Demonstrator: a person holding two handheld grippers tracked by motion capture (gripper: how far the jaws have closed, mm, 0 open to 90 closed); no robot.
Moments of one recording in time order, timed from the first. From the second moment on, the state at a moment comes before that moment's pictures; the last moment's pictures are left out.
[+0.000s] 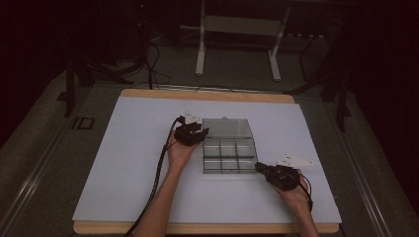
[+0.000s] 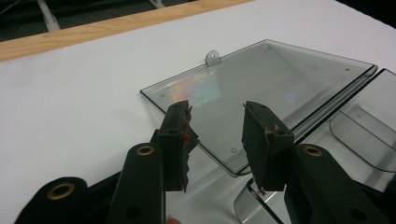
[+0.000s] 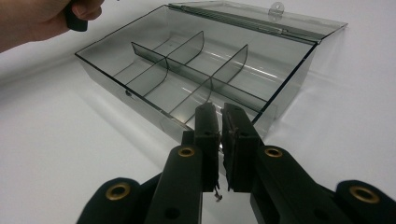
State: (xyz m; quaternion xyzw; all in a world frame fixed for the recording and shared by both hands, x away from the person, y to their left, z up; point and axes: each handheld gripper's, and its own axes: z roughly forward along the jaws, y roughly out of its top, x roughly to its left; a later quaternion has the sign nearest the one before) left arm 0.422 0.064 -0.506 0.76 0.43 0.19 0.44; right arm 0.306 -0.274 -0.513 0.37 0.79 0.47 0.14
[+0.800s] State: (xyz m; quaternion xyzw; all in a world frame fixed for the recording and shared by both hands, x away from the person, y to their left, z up) left arm 0.408 0.068 -0.491 0.75 0.43 0.20 0.46; right arm 0.306 -0.274 -0.513 0.37 0.79 0.47 0.14
